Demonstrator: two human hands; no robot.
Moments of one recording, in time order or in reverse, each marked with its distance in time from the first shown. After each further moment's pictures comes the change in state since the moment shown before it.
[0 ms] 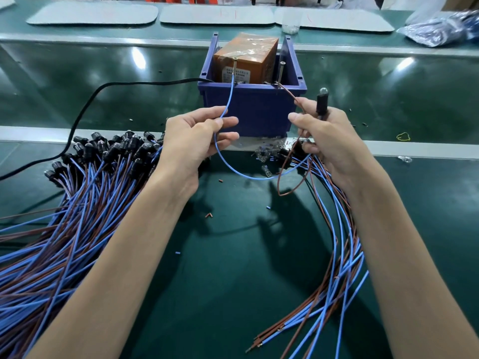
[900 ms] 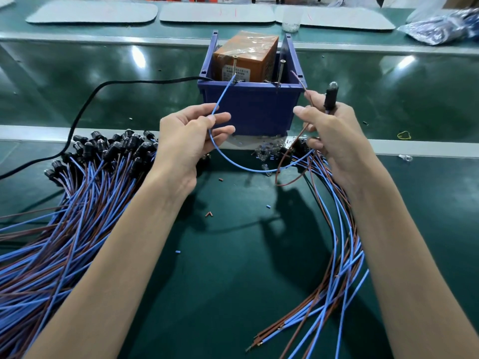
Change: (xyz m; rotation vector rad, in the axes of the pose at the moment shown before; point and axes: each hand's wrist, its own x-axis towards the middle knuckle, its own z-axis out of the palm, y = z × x) left_hand 0.001 0.001 -0.003 -0.086 0.050 -0.001; right_hand 0.002 0.000 -0.003 -0.024 0.094 -0.032
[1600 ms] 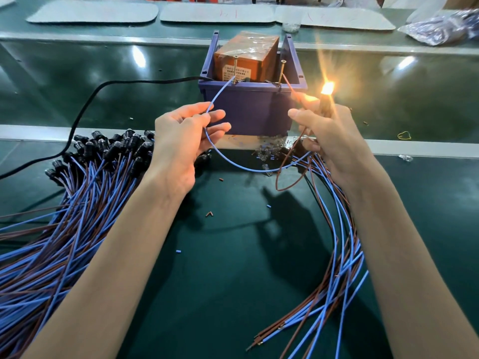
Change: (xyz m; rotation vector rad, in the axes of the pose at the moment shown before) left_hand 0.002 0.002 -0.002 -0.040 0.036 -0.001; right_hand -0.004 -0.002 0.003 -0.029 -0.038 -0.020
